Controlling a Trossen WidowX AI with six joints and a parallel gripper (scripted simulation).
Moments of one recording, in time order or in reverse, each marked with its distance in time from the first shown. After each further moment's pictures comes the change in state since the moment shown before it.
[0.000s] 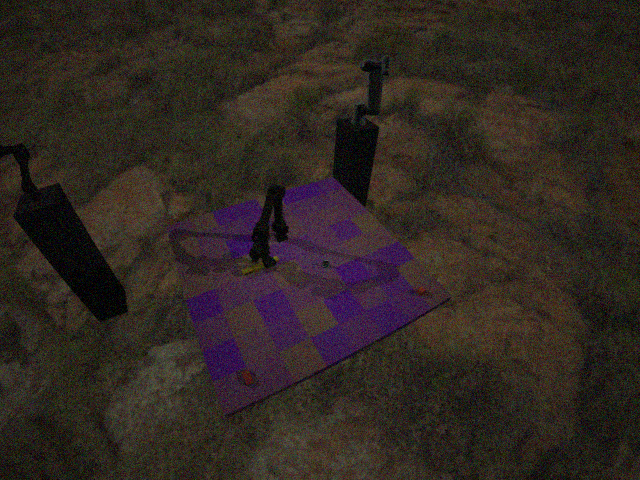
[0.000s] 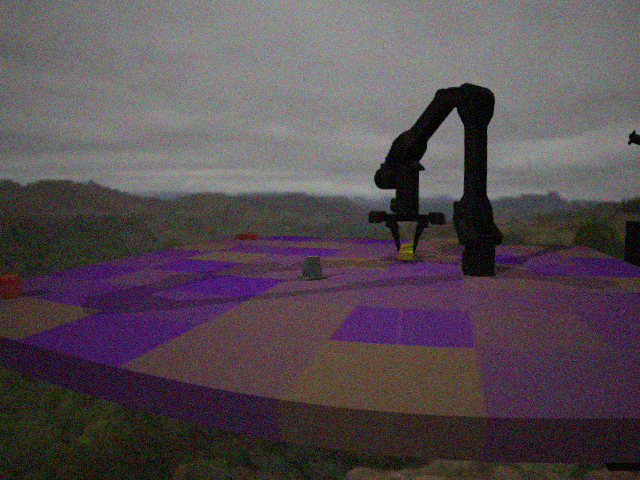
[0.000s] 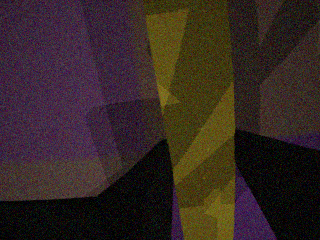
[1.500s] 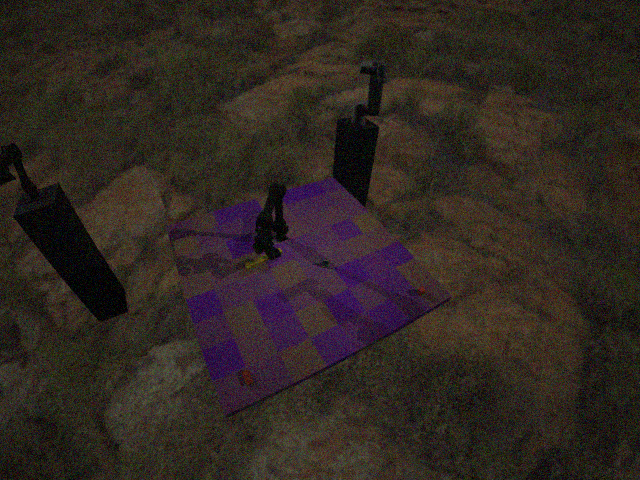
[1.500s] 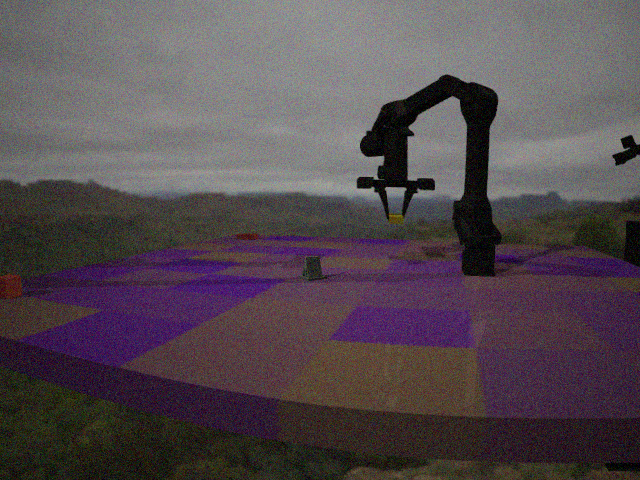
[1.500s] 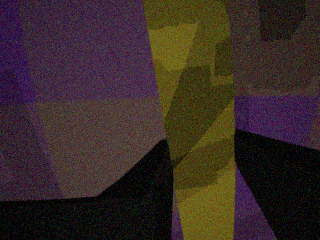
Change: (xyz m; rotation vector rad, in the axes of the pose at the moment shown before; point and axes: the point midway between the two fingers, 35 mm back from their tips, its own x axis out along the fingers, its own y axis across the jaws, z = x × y) arm -0.083 0.028 -0.014 -0.084 -0.004 0.007
